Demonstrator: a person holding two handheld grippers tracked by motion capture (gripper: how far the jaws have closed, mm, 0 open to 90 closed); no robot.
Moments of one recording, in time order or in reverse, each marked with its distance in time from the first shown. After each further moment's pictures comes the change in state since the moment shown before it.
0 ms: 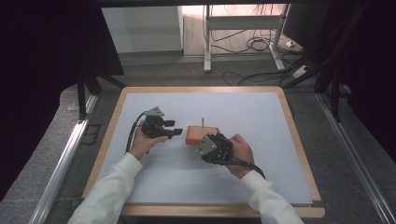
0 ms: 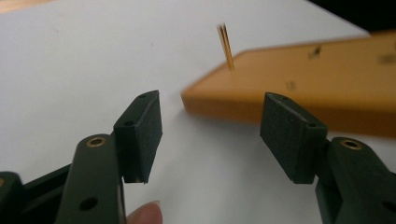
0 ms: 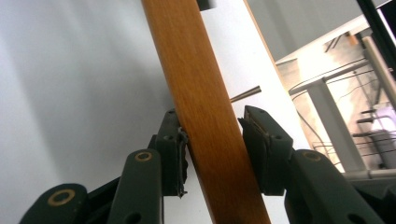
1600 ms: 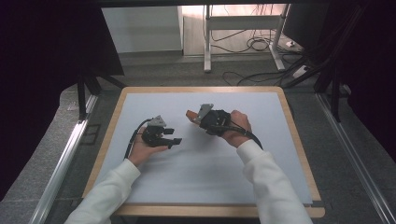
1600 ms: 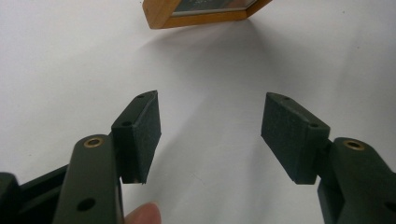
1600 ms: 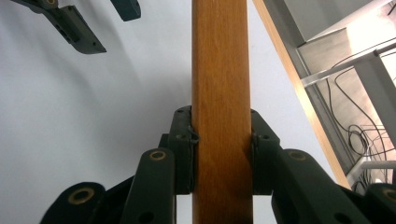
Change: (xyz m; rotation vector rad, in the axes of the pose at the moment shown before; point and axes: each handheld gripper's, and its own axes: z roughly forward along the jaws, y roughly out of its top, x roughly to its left) left arm -0.010 -0.018 0.006 0.067 0.025 0.058; right arm -0.077 0.033 0.023 0.106 0.162 0.081
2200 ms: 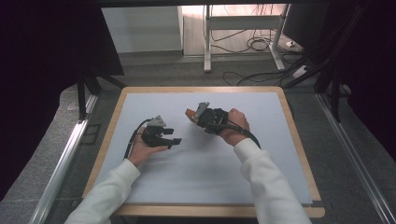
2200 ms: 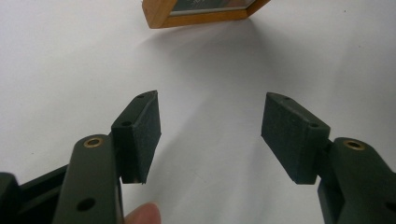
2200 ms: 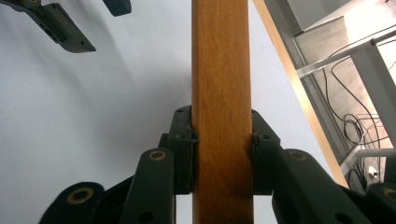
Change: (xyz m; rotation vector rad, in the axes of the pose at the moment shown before) left arm 0.000 -0.001 -0.001 0.002 0.003 -0.002; right arm 0.000 0.008 0.003 0.050 -0.021 0.010
